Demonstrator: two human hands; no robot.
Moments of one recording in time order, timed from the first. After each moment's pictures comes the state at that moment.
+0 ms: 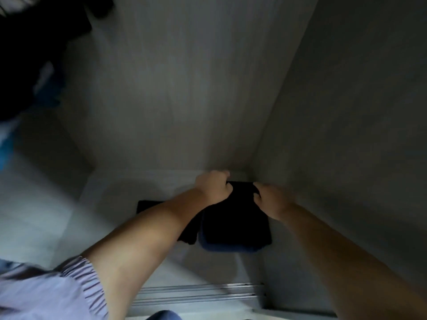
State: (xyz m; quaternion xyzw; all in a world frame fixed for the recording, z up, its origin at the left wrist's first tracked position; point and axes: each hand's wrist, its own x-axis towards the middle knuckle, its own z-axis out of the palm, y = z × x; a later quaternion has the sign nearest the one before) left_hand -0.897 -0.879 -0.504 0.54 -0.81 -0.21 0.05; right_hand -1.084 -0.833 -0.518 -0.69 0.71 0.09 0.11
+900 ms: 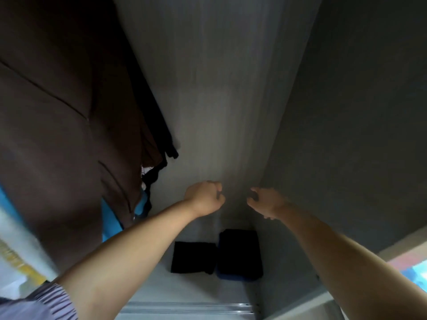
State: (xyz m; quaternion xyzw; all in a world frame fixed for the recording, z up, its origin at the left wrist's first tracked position) left_hand -0.809 -0.790 -0.041 0.57 -0.80 -0.15 0.08; right_hand -1.013 -0.774 -0.042 -0.66 0.73 0.02 0.18
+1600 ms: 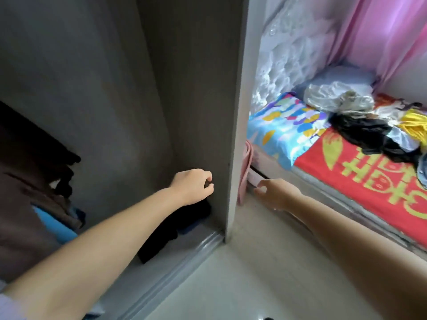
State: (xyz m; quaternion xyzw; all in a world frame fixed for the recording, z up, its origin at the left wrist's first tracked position) left_hand -0.827 -0.595 -0.015 0.23 -0.97 -0.10 0.01; right_hand -1.003 -0.416 -0.037 -0.41 0.89 -0.04 0.18
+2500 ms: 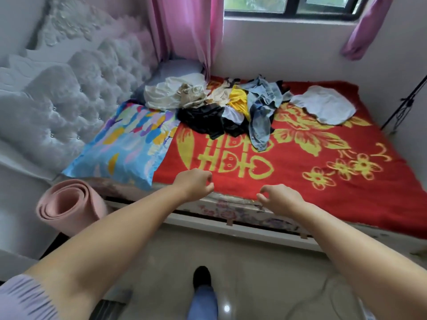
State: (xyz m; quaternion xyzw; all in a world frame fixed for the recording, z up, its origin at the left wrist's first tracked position) left_hand -1.269 -0.243 -0.038 -0.12 -0.98 -0.10 -0.08; right_hand -1.273 0.013 -0.062 -0.10 0.98 -0.08 0.17
